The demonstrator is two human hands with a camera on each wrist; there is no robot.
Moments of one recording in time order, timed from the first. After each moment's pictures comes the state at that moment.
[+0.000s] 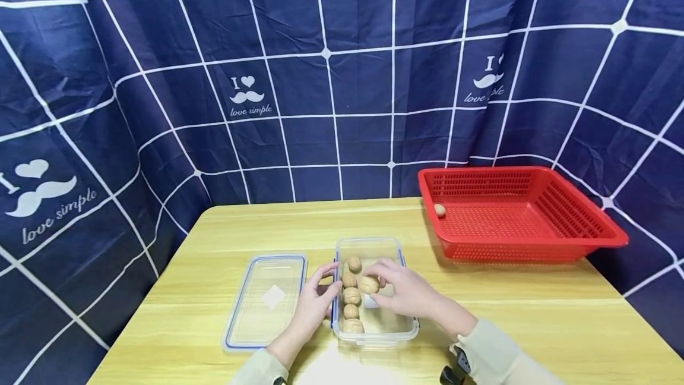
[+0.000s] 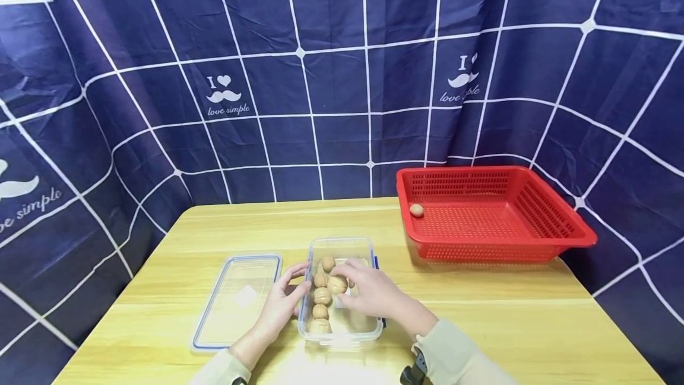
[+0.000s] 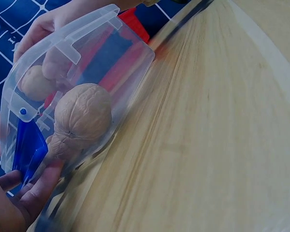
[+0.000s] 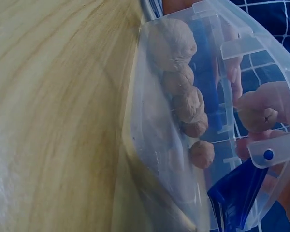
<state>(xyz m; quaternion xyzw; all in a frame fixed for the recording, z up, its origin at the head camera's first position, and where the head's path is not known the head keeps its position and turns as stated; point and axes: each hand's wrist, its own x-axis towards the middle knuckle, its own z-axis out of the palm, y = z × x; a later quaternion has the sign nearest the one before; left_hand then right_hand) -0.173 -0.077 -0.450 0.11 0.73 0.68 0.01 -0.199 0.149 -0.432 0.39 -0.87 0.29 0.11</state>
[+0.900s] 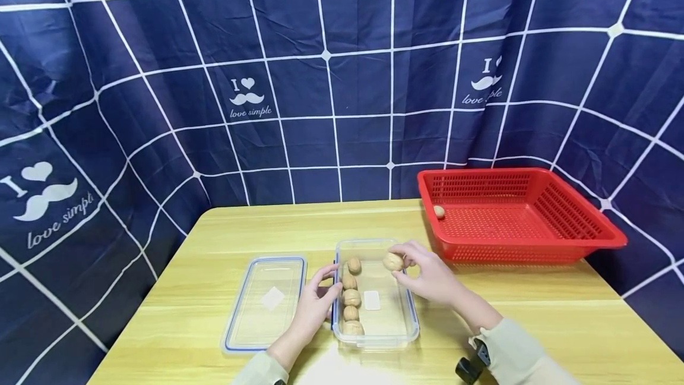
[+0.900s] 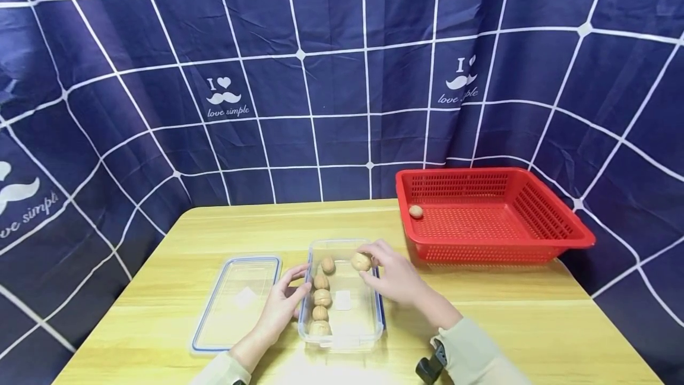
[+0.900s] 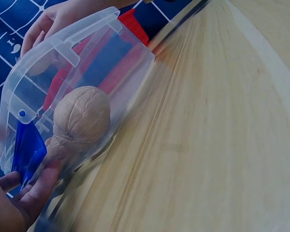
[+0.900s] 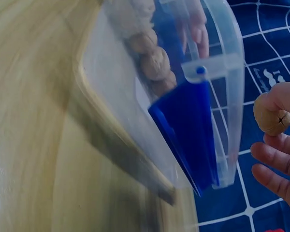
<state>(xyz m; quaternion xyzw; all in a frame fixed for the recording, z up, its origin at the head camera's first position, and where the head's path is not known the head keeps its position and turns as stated) -0.170 -0.076 -0.449 0.10 0.73 0.67 0.00 -0.212 0.185 -0.421 0.36 -0.84 0.34 0.23</state>
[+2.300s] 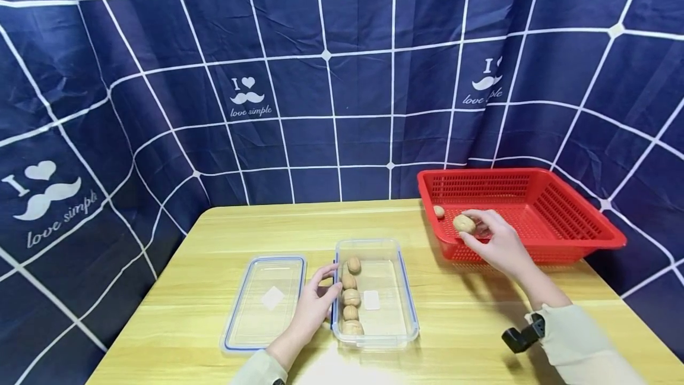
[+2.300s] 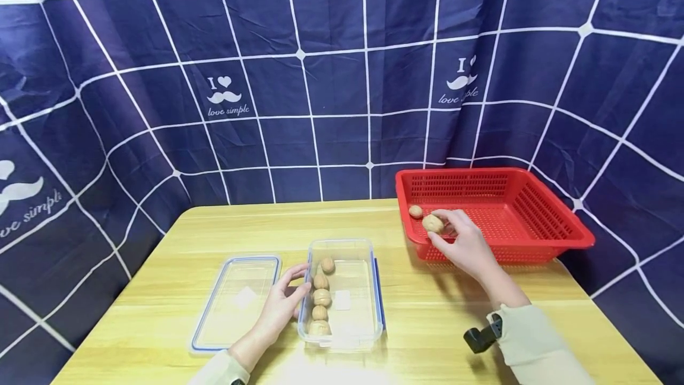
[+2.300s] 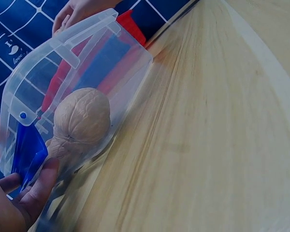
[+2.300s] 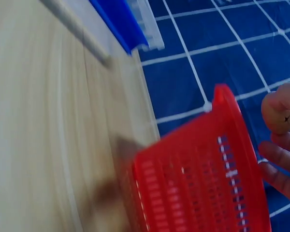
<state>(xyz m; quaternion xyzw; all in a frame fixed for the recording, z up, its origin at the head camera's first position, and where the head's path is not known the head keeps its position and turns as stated) -0.170 -0.077 -0.445 0.10 0.73 0.67 0.00 -0.233 0.298 -0.391 0.20 -0.87 0.31 0.32</state>
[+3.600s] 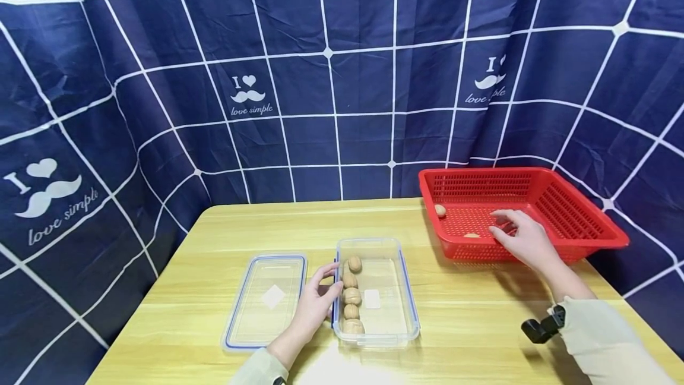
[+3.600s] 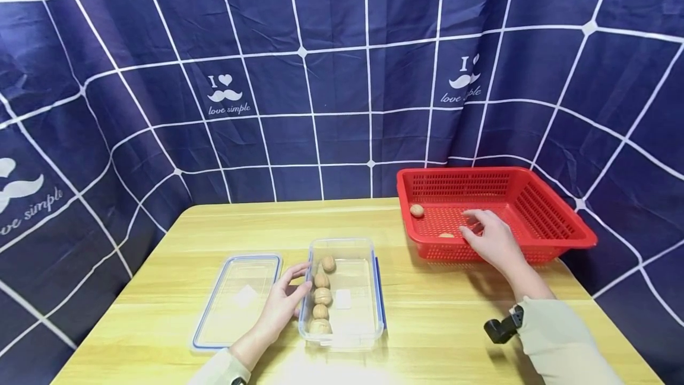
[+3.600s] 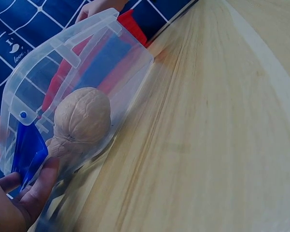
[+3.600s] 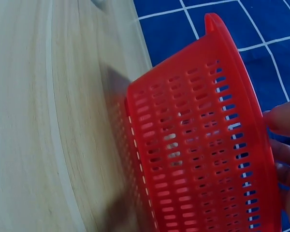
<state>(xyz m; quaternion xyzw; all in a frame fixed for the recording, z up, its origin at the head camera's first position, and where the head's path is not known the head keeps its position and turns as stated) -0.171 -0.077 -0.446 0.10 0.74 0.67 0.00 -0.245 0.351 -0.395 0.14 -0.91 0.28 0.27</state>
